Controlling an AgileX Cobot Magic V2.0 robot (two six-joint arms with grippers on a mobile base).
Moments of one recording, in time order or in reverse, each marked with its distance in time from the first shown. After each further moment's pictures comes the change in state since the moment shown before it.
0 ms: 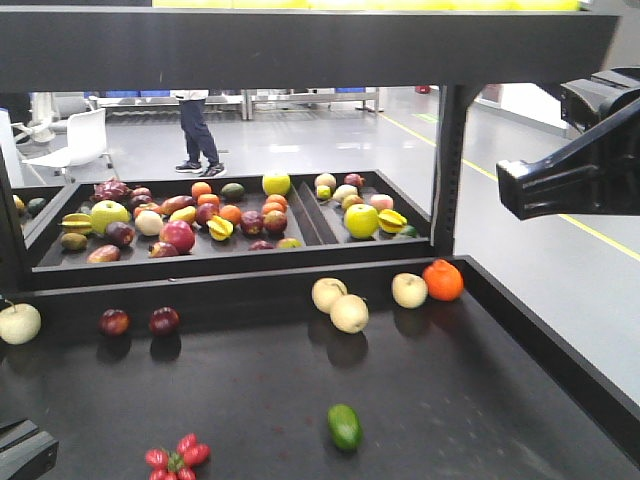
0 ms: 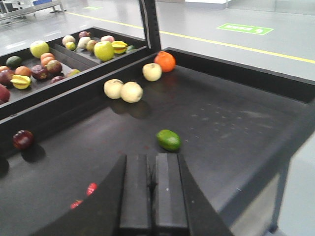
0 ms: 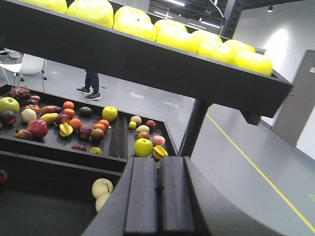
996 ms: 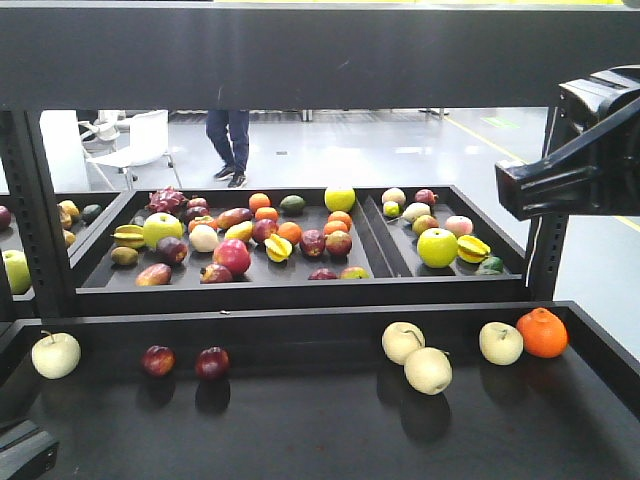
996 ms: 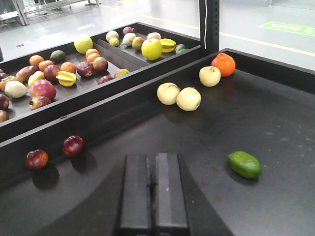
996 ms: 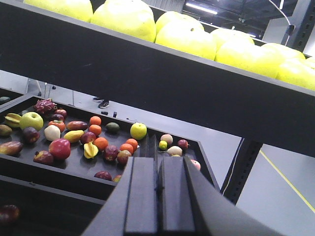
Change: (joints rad) left arm 0.000 0.000 0.000 0.000 0.000 0.000; right arm 0.000 0.000 0.000 0.000 0.001 0.000
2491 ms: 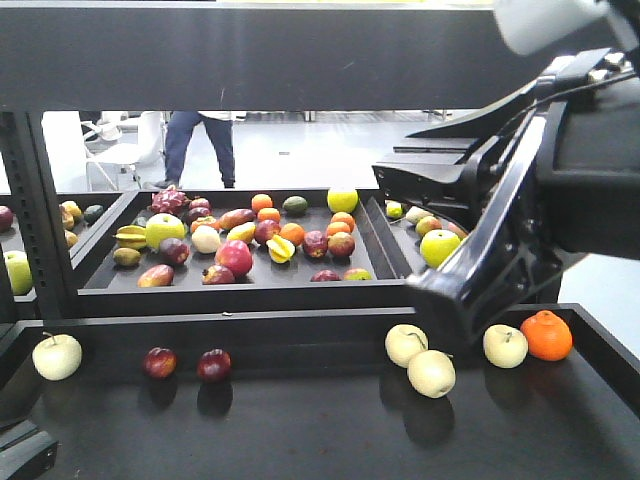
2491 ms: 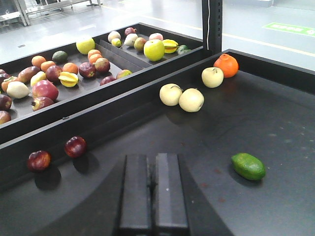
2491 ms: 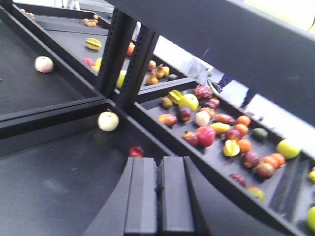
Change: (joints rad) left arm 0.000 0.000 0.000 0.000 0.000 0.000; right arm -0.231 0.039 -0.135 1.182 -0.315 -1.050
